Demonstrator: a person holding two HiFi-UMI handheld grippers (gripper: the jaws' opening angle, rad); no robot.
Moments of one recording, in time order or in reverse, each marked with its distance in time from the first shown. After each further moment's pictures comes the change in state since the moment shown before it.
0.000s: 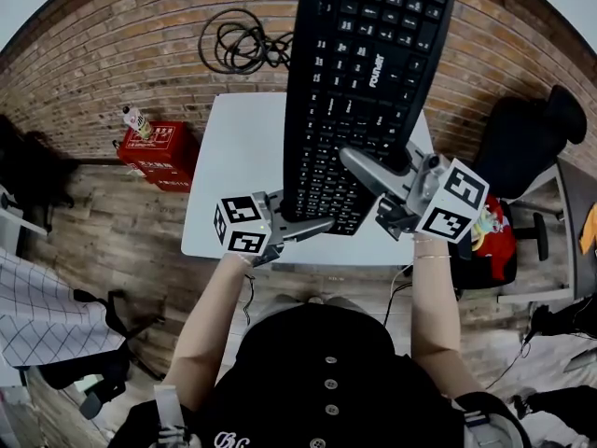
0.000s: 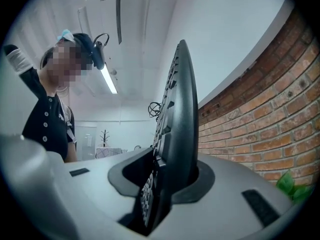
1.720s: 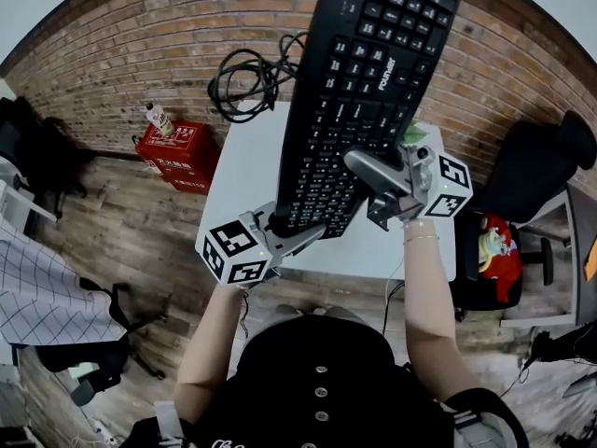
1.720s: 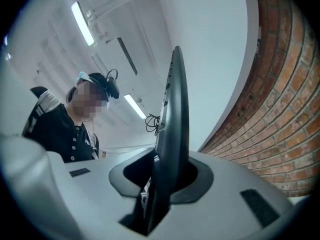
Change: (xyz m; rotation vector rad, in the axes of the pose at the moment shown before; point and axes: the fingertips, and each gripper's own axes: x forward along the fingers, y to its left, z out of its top) left arm -0.044 -0.014 0.019 0.086 0.040 0.345; right arm 0.021 0.017 0.015 0.137 -0.237 0.441
